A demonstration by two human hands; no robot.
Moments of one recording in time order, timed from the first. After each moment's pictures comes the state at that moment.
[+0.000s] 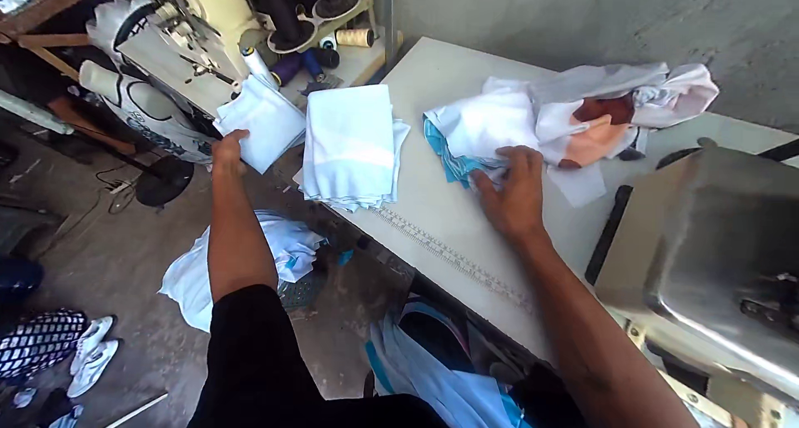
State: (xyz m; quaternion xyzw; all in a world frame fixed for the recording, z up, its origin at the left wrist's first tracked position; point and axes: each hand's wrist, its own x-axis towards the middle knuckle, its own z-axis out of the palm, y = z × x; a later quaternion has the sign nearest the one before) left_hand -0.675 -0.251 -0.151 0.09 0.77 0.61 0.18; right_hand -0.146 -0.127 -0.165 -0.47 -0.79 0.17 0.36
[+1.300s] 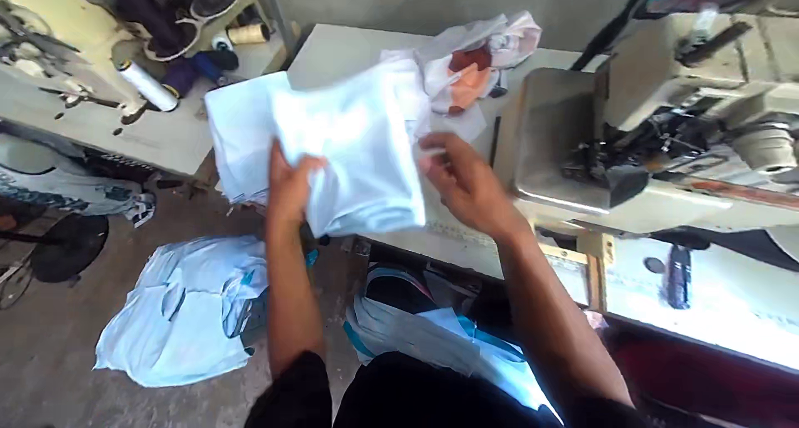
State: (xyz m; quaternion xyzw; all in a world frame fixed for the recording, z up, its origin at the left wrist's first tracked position) left_hand -0.347 -0.283 -0.091 0.44 0.65 0.55 0.28; right_hand -0.073 -0.241 -0.090 -0.38 -0.80 0.31 0.34
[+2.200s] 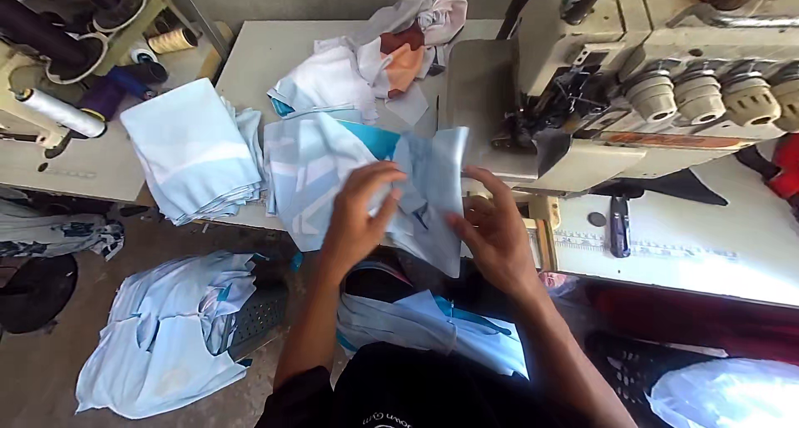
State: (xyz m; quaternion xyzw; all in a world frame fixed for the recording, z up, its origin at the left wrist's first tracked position) left_hand -0.217 -0.294 -0.118 0.77 0.43 0.41 0.22; right_hand 0.016 -0.329 -0.143 -0.44 -0.63 0.40 0.50
